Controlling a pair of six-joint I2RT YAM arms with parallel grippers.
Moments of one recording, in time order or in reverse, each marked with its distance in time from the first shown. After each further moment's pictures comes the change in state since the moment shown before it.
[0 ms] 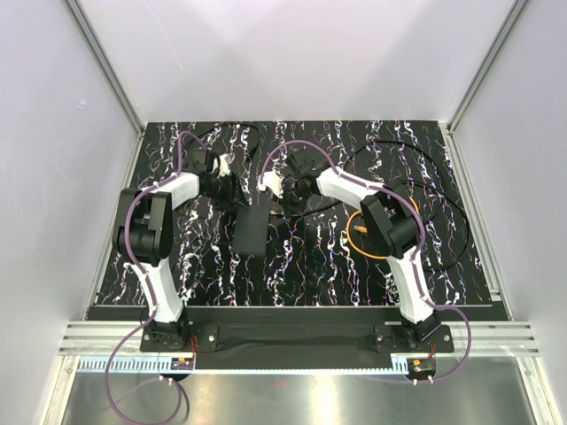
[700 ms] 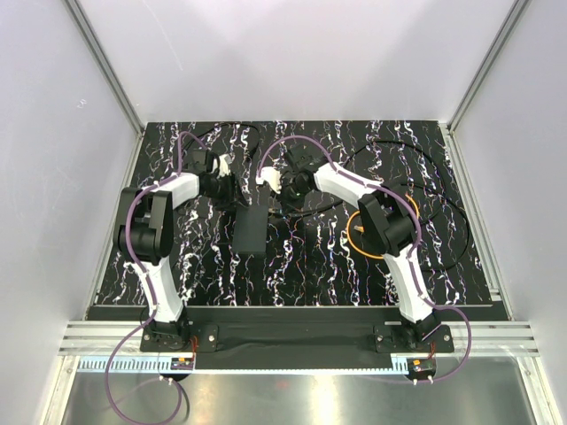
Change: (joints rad) left arm 0.000 0.014 0.000 0.013 0.009 -0.005; right arm 0.000 0.041 0.101 -0.080 -0.019 0.069
